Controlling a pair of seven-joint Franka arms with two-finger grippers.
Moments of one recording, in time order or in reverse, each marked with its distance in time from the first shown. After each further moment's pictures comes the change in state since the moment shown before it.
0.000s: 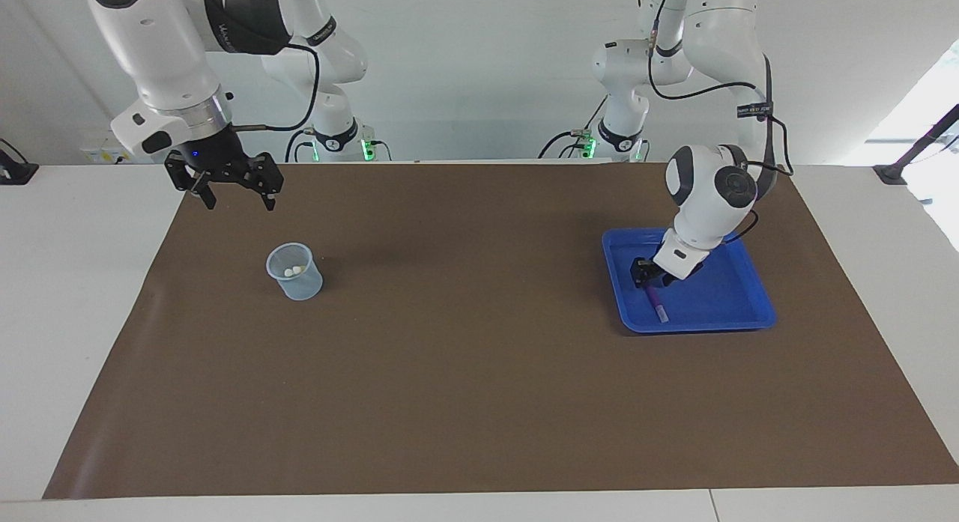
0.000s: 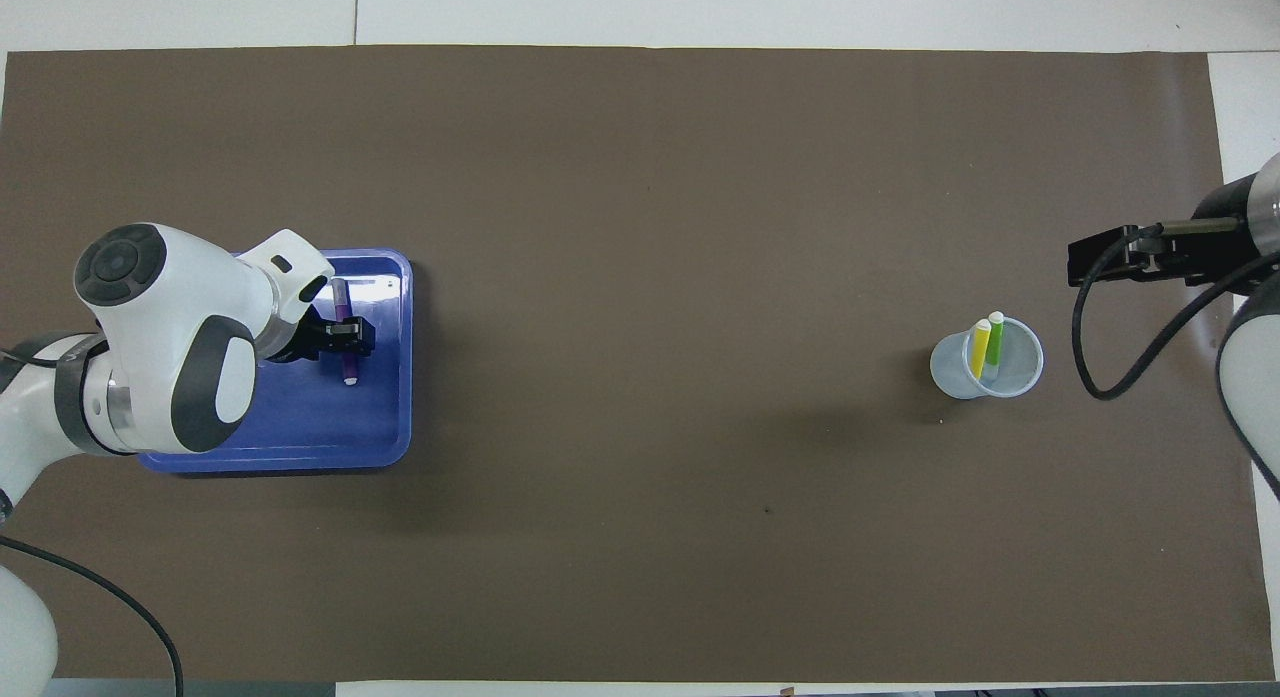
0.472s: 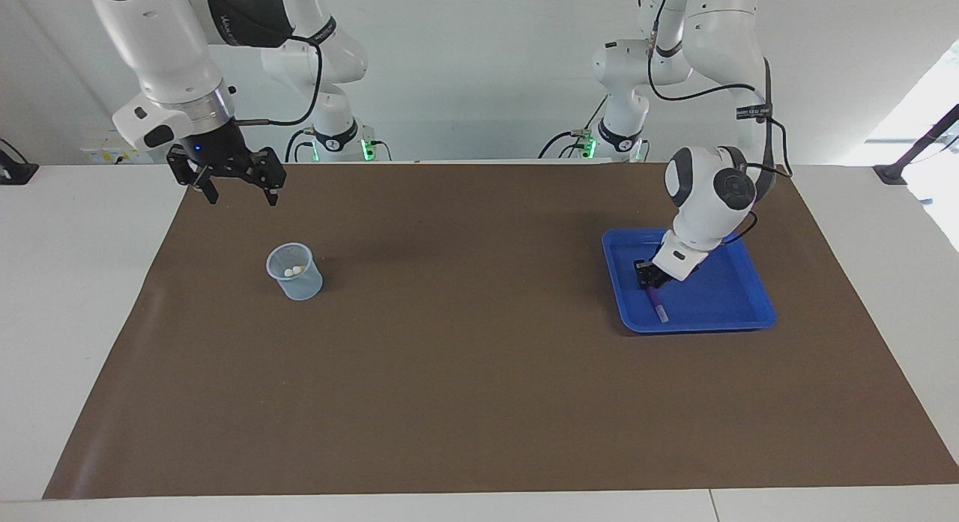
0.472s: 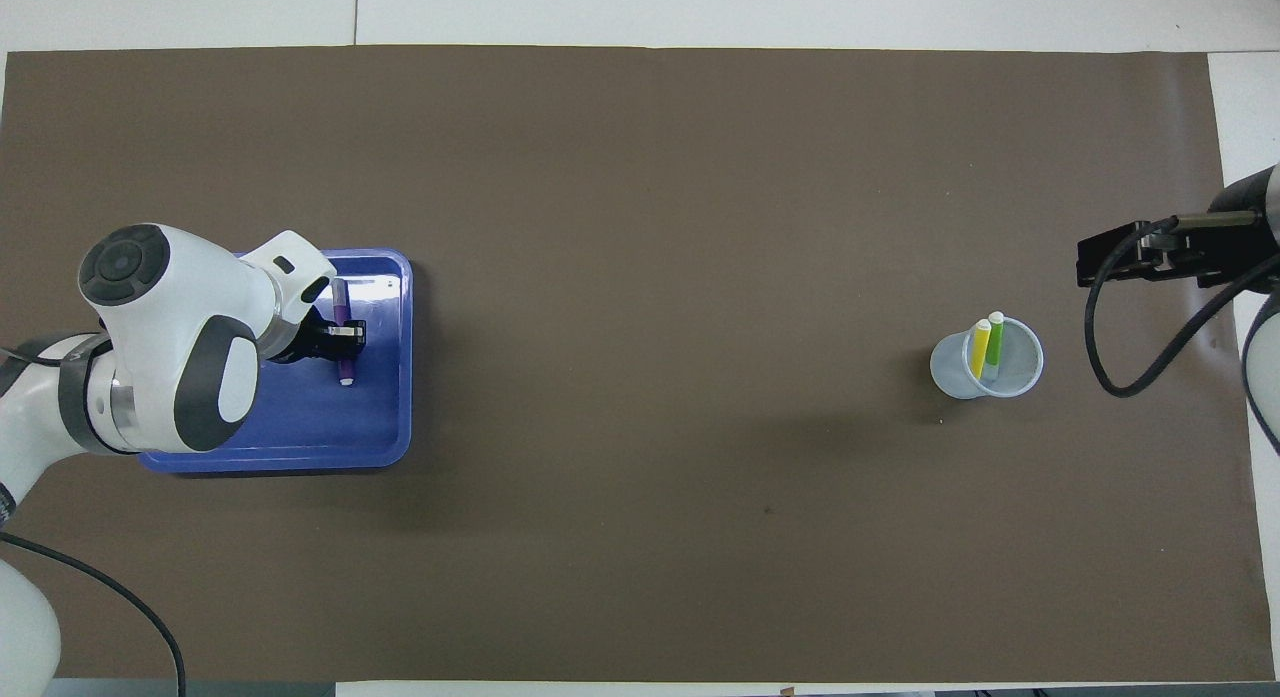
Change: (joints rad) left arm 0.000 0.006 0.000 0.000 0.001 0.002 0.001; right arm 0.000 0.016 -0.002 0.063 0.000 -0.066 0.005
